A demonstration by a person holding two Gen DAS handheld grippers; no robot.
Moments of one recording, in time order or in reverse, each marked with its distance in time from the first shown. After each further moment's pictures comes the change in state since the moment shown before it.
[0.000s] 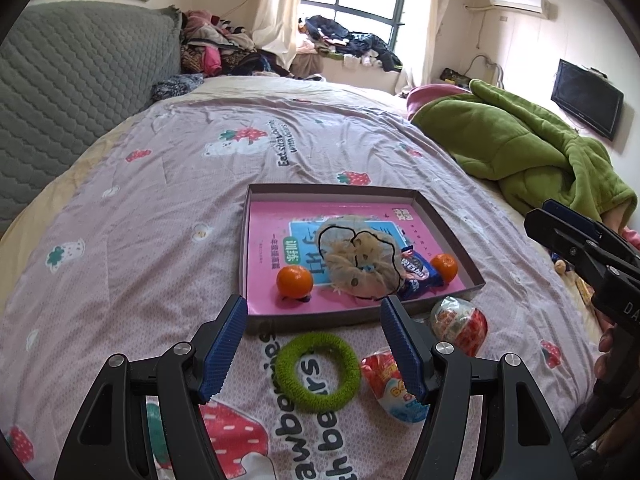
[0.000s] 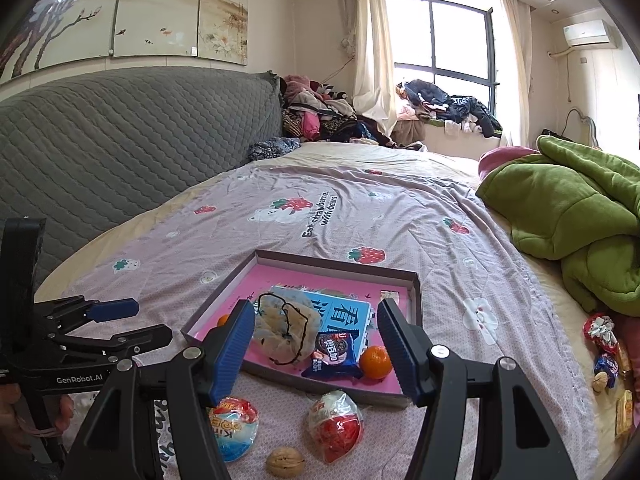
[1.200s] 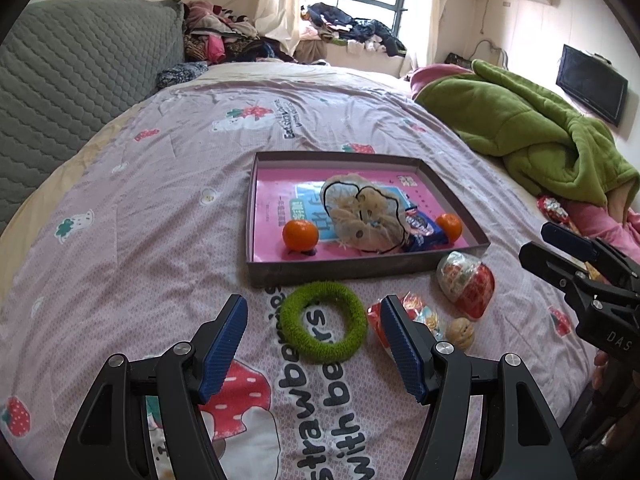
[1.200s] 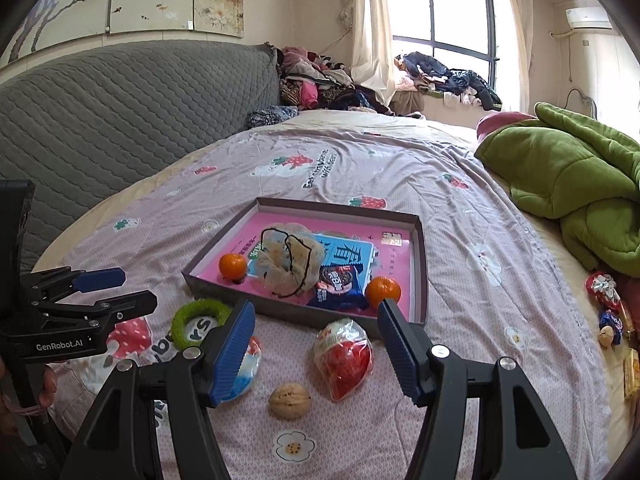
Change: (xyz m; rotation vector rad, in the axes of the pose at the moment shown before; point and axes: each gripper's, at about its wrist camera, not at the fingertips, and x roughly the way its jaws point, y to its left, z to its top) left arm -0.006 -0.002 -0.037 0.015 0.054 0.036; right arm -0.003 0.006 -0.054 0.012 0.109 -0.006
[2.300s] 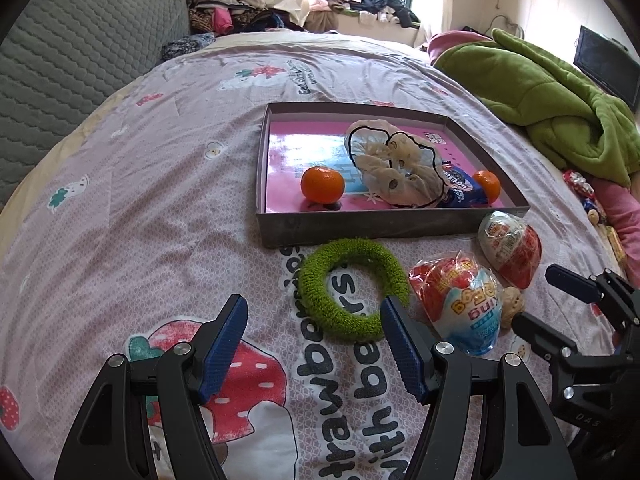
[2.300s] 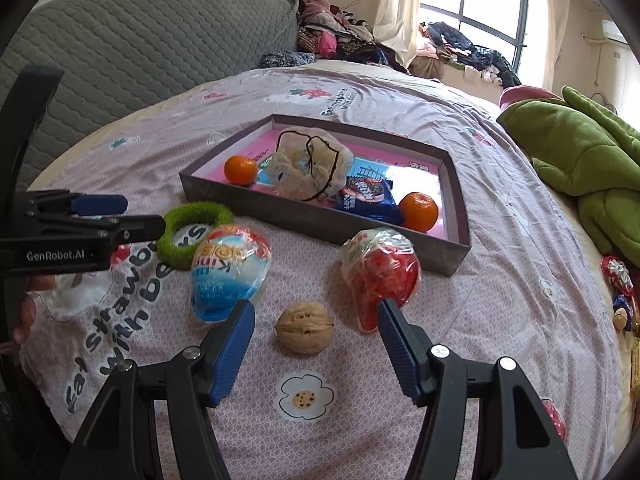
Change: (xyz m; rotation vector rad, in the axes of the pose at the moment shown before) left arm 0.047 0.010 -0.020 -0.001 0.103 0.052; right arm 0.045 0.028 -0.059 -0.105 0.175 -0.012
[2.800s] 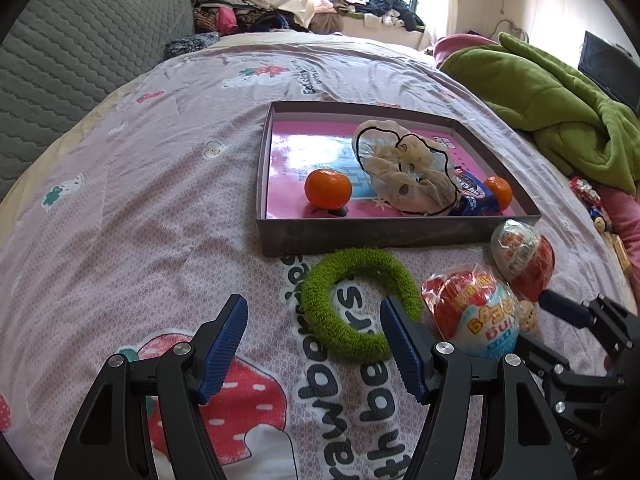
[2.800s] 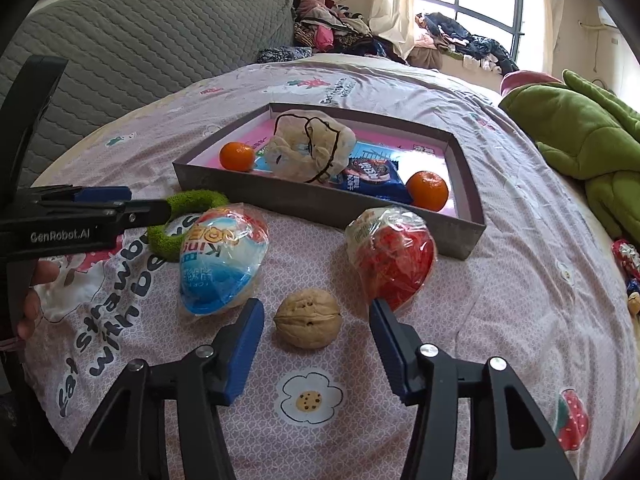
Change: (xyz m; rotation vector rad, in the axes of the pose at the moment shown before) left arm 0.017 0.003 0.005 -0.020 -0.009 0.003; right arm 0.017 -0.003 -0.008 0.039 0.016 0.022
